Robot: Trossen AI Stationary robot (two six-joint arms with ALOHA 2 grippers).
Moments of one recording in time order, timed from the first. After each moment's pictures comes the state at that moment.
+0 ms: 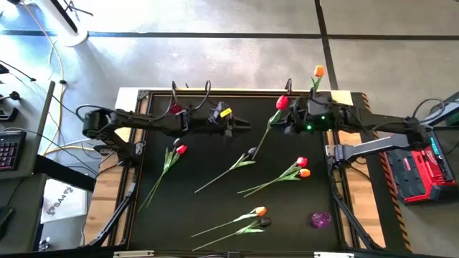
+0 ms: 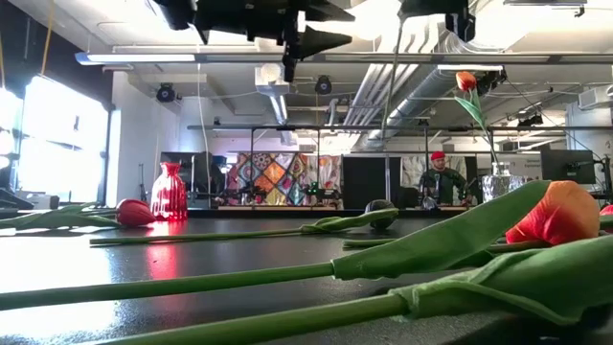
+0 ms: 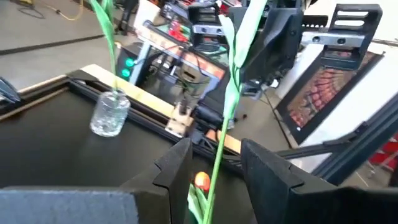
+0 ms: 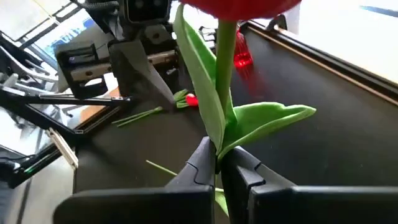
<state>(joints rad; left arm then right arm) 0.13 1.59 1.05 0.44 0.08 -0.46 -0.09 0.99 1.07 -0.53 0.09 0.52</state>
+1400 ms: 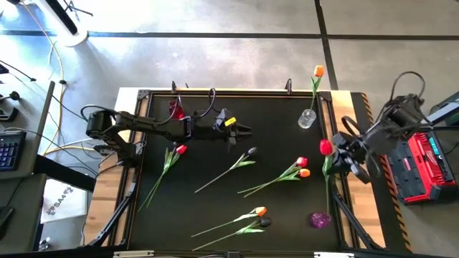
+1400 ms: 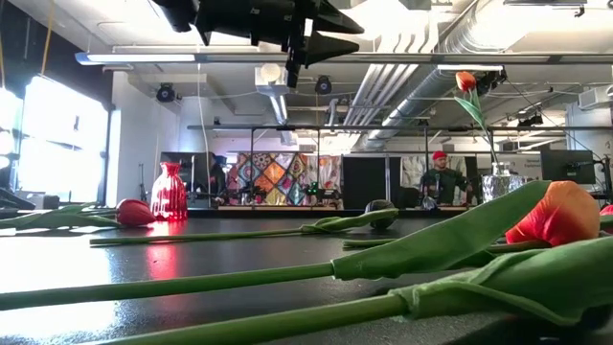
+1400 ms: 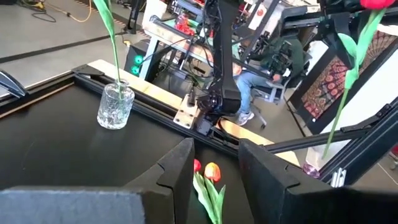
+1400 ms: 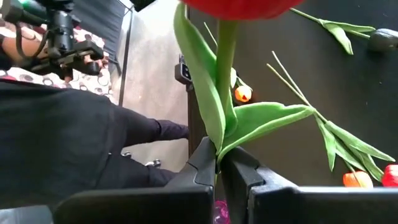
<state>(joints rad) 0.08 1.63 1.05 0.44 -0.01 -0.41 0.73 0.83 1.35 -1.22 0.12 0.91</state>
